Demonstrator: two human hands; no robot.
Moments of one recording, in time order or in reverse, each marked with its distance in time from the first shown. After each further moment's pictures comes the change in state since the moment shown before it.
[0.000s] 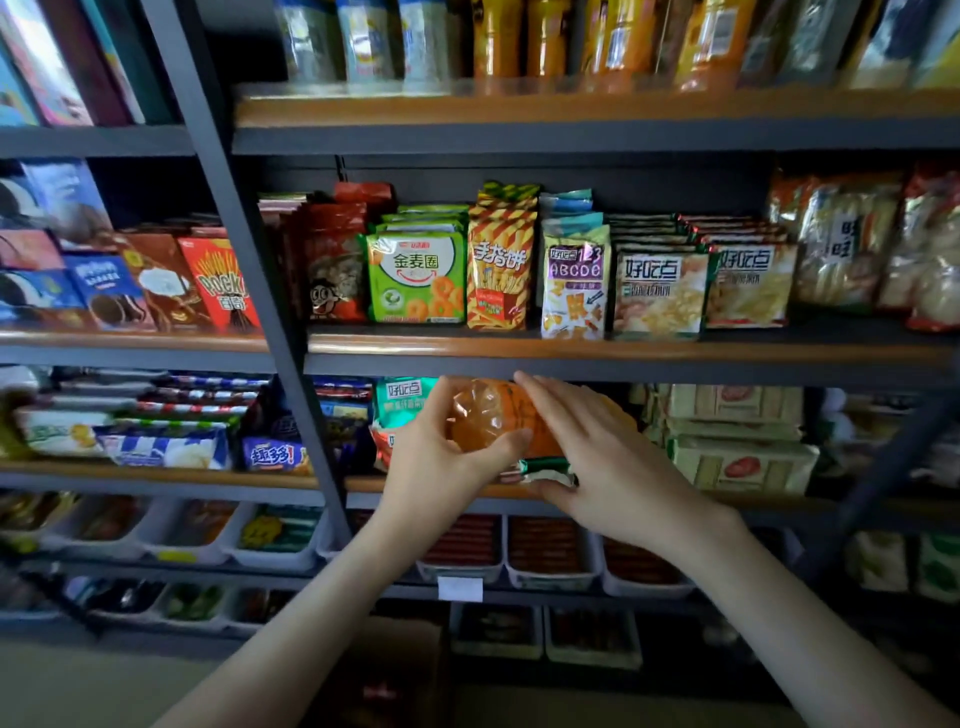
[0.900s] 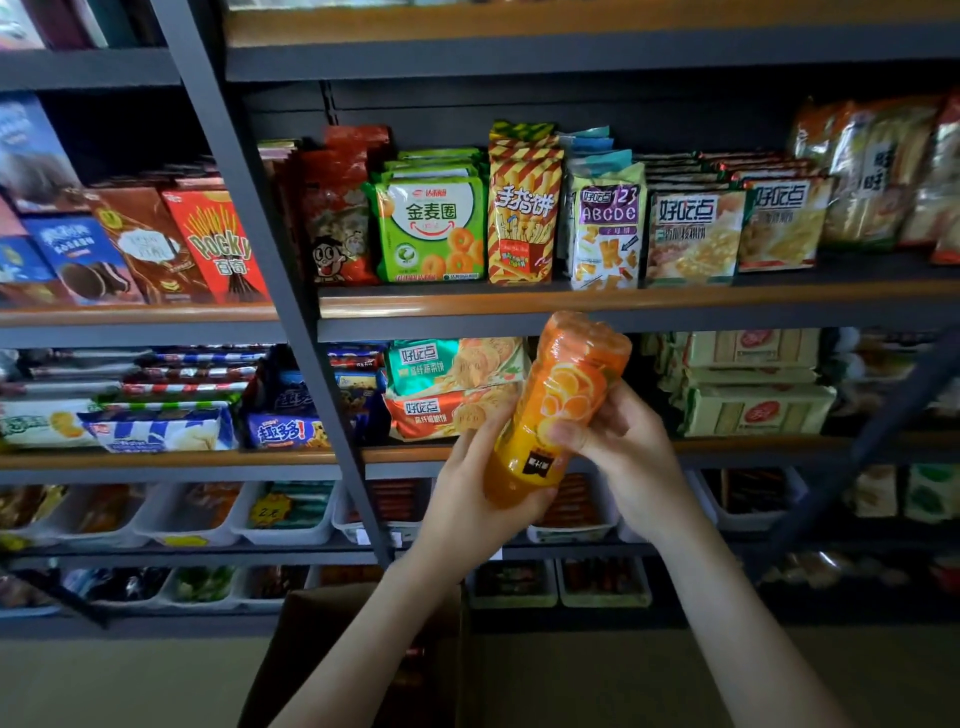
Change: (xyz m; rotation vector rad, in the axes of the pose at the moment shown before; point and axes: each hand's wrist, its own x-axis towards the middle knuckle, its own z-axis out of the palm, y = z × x) left_hand -0.023 -0.106 -0.013 0.043 -0.245 0.071; right_hand 0.013 -0.047 0.059 1.406 0.366 0.515
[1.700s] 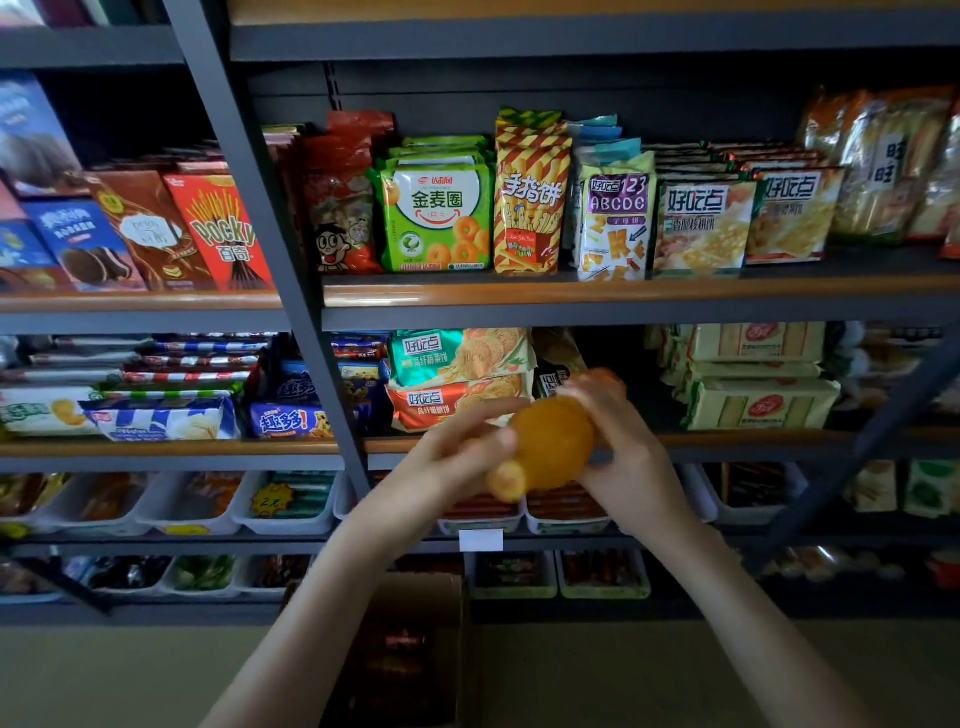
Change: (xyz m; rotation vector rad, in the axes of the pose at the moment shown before) left_hand 0.006 0.022 -0.049 -0.482 -0.326 -0.273; right_hand -0.002 0.034 -0.016 -0.941 -0.028 -0.501
